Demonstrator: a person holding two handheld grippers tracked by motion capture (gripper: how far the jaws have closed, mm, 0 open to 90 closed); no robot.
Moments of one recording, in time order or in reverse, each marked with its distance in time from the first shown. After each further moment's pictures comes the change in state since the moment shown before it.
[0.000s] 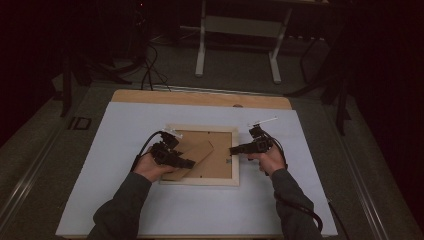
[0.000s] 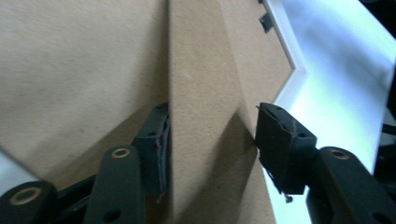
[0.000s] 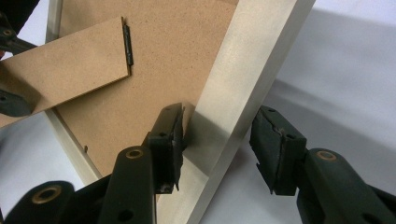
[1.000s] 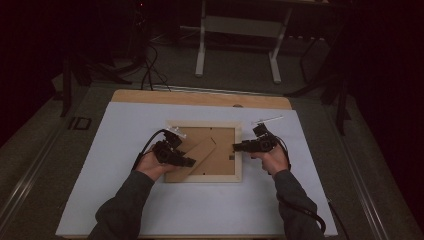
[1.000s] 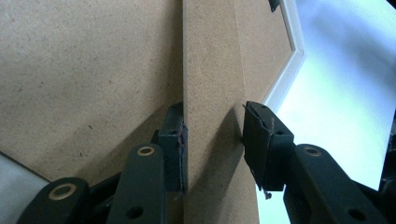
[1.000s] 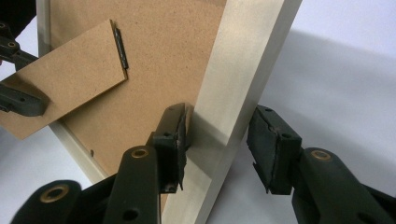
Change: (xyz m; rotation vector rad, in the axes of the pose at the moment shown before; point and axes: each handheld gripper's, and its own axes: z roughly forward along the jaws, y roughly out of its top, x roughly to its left) left arm -0.009 0.009 -0.002 0.023 0.054 0.060; right arm 0.010 0.000 -0.019 -0.083 -0.060 -0.068
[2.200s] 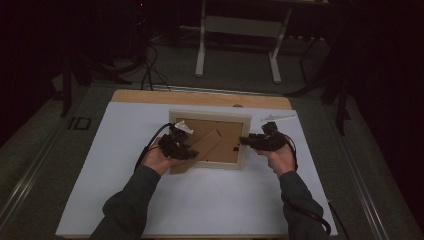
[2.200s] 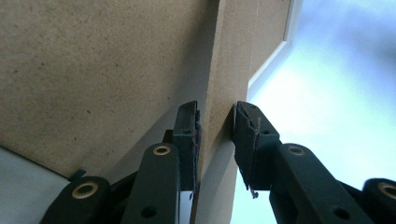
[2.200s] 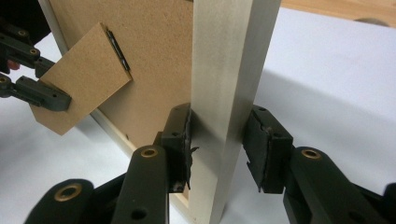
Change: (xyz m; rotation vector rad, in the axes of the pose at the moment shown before) left arm -0.010 0.023 0.000 -0.013 0.122 0.097; right arm 0.010 0.001 -0.034 -0.150 -0.068 -0.086
